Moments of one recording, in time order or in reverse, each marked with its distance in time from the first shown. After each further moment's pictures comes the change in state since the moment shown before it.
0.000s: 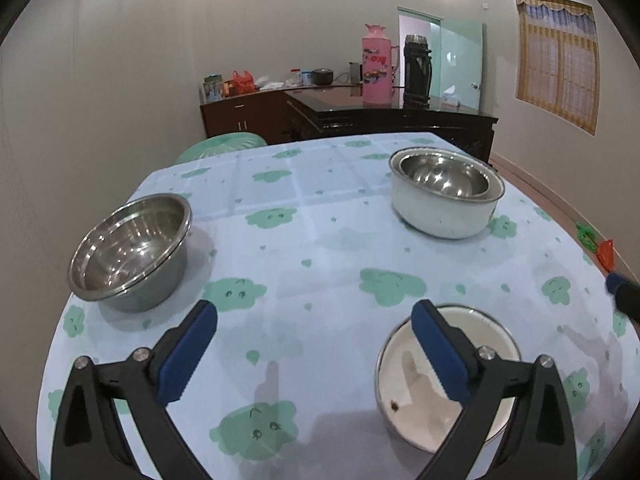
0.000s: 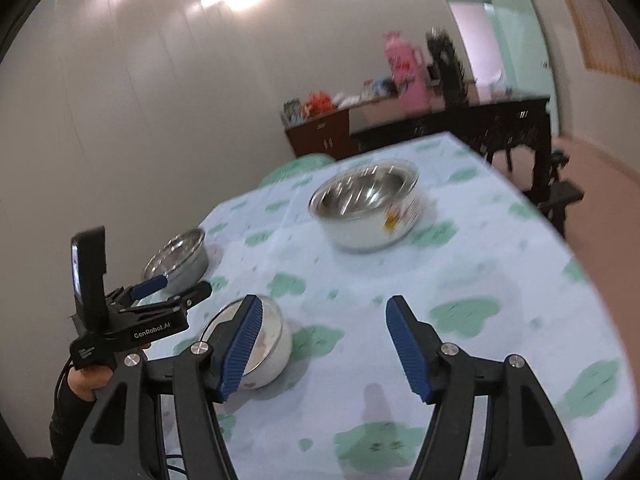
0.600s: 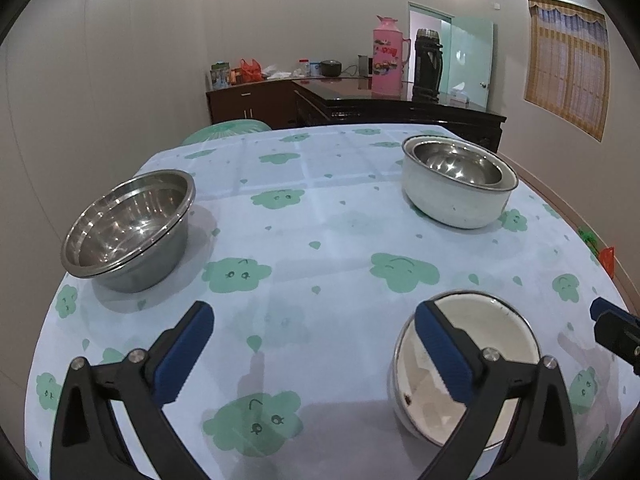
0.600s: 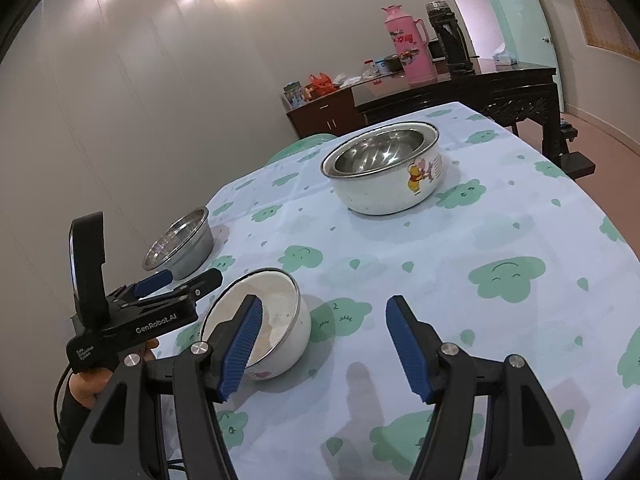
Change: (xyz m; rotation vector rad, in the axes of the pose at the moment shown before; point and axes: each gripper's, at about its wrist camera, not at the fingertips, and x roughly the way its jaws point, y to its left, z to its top) left arm 0.012 0.010 -0.011 -0.038 0.024 -0.002; right arm 0.030 0.012 -0.021 0.036 0.050 0.022
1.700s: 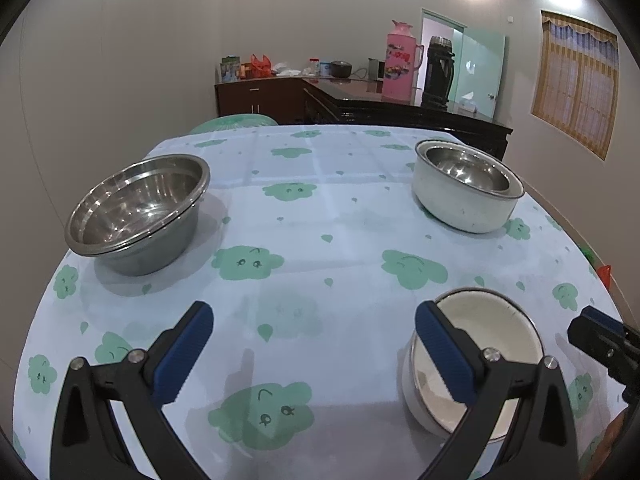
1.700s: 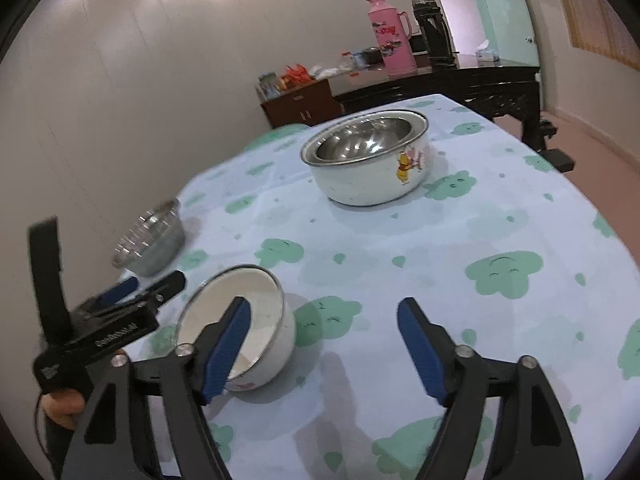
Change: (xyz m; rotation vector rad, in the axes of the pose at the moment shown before) left arm -0.001 0.012 -0.008 -0.059 0.006 -0.008; right arm 0.022 0.011 0.001 -0.007 0.045 -0.136
